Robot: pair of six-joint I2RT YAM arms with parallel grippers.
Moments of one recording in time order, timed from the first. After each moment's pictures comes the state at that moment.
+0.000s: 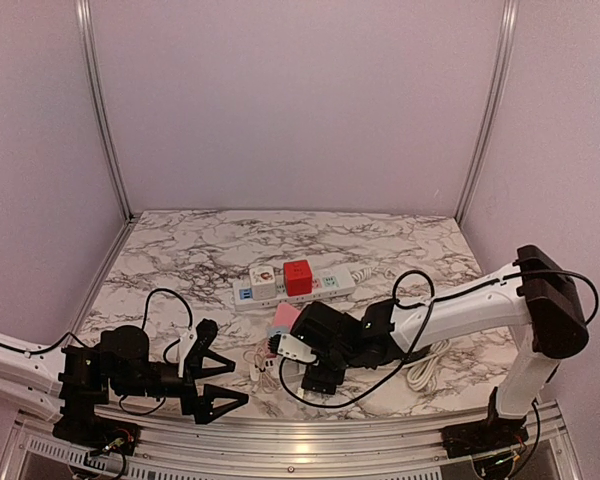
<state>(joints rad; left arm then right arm) -1.25 0.92 0.24 0.35 0.08 -0.38 1.20 1.77 1.05 -0.37 0.33 -0.29</state>
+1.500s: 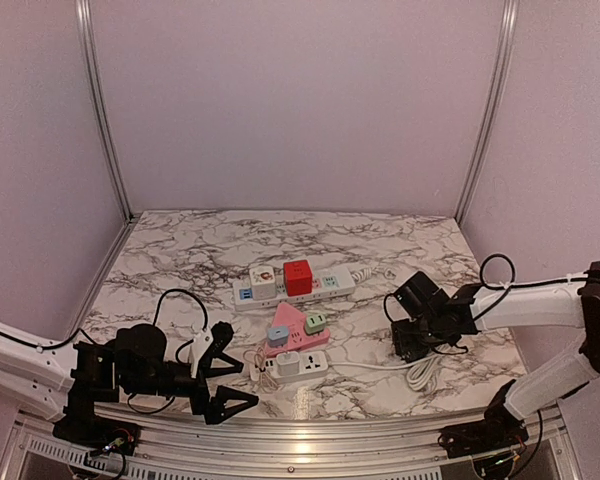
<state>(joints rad) -1.25 1.05 0.30 0.35 0.08 -0.34 0.70 1.39 0.64 -0.46 0.35 0.51</state>
